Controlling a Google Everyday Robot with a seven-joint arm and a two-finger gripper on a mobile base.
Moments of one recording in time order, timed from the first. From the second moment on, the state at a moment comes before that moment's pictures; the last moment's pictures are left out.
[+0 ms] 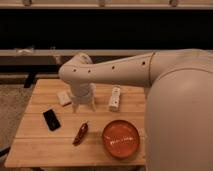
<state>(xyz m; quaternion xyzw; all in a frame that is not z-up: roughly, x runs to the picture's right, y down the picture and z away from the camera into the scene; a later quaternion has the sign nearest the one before) -0.105 0.101 0.704 -0.26 0.23 0.64 0.68</state>
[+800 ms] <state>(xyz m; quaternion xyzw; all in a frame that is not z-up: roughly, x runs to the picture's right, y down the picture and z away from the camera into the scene) -0.212 0.102 0.770 -0.32 0.17 0.52 0.77</state>
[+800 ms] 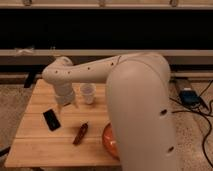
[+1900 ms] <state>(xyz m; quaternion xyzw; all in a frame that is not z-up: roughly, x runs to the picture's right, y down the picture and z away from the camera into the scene) -0.274 0.069 0.891 -0.29 0.12 0.49 0.81</state>
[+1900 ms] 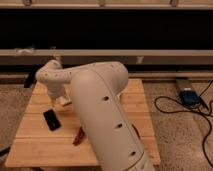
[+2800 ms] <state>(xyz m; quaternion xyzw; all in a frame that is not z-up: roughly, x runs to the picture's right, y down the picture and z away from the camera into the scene) -0.256 0.058 0.934 -0.30 0.14 0.51 0.79</state>
